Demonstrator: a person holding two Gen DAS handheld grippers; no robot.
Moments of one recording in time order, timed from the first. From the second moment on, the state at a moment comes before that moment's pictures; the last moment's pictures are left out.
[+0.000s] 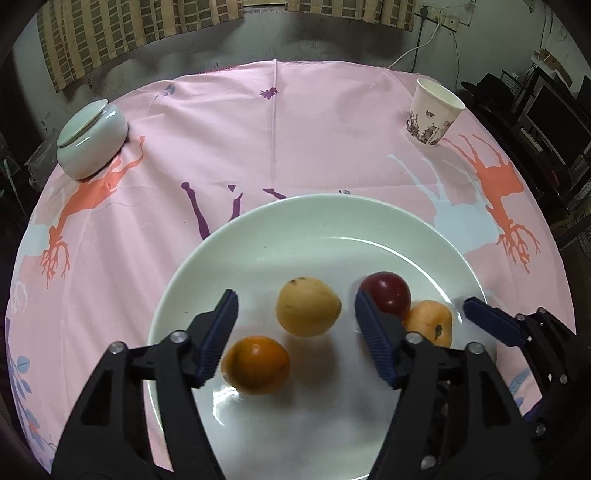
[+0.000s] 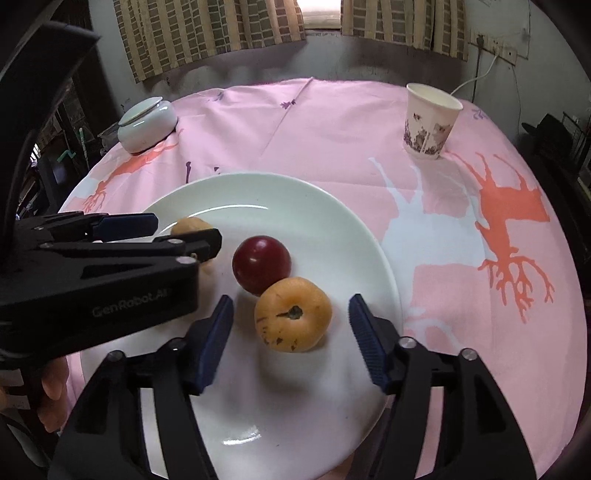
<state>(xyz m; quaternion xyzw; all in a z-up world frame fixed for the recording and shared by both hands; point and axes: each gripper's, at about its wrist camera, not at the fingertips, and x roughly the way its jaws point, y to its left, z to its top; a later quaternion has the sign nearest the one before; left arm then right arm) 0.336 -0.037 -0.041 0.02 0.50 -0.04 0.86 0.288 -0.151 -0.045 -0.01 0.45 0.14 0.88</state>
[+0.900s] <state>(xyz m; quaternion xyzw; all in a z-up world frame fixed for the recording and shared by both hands) 0.024 0.028 -0.031 0.01 0.41 -0.01 0.91 0.004 -0.206 -0.038 0.08 0.43 0.15 0.89</state>
